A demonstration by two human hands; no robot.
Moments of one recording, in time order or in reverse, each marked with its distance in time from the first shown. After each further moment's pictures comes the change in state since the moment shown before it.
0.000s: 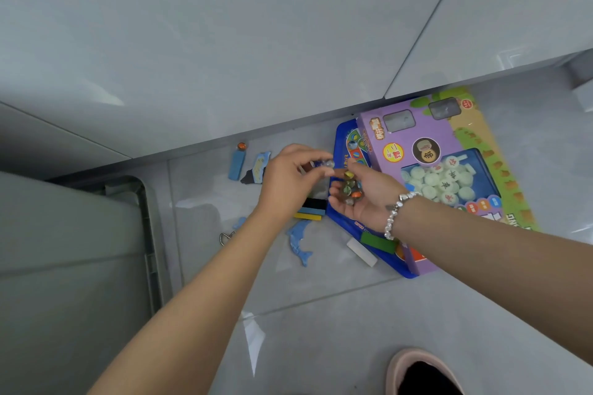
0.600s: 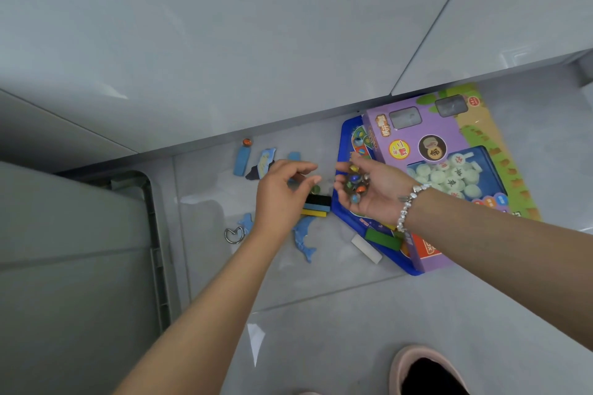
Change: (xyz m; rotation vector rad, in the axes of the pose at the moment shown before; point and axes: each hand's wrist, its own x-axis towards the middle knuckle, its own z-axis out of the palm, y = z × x) left_hand -0.027 -0.018 -0.004 0.037 0.135 -0.066; right_hand -0.002 -0.006 -0.001 0.000 -0.067 0.044
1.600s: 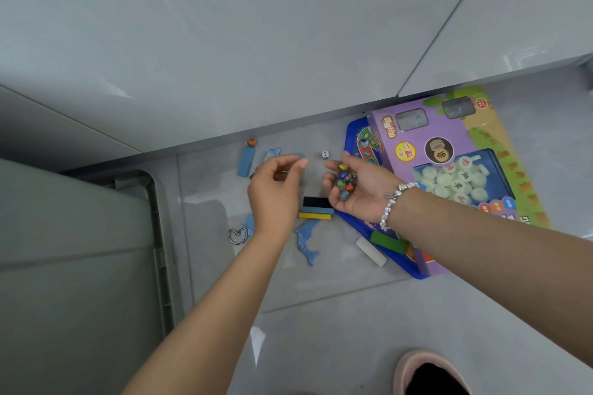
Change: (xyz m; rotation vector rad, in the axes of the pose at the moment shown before) left_hand 0.003 0.005 -0.002 -0.242 0.240 -0.265; right_hand 0.009 0.006 0.022 0.050 -0.025 0.048
